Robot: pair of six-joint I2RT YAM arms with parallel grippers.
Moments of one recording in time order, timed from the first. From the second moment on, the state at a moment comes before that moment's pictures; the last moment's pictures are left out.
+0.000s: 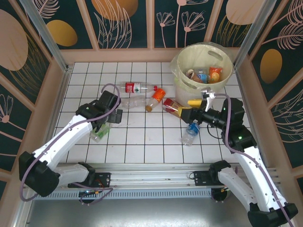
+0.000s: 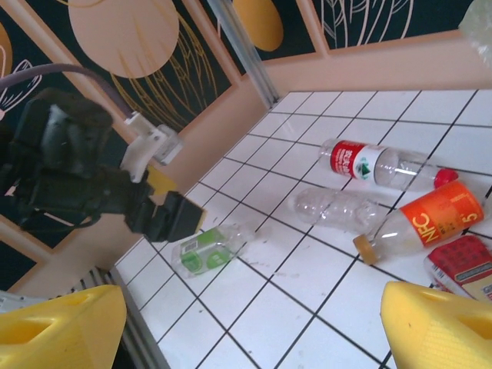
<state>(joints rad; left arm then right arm) -0.53 1.24 1.05 -0.90 -0.38 -0.34 0.33 0.70 0.82 -0.34 -0.65 0.35</state>
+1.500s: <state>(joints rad) -0.39 1.68 1.02 -0.87 -0.13 -0.39 0.34 0.61 0.77 -0.35 -0.66 0.36</state>
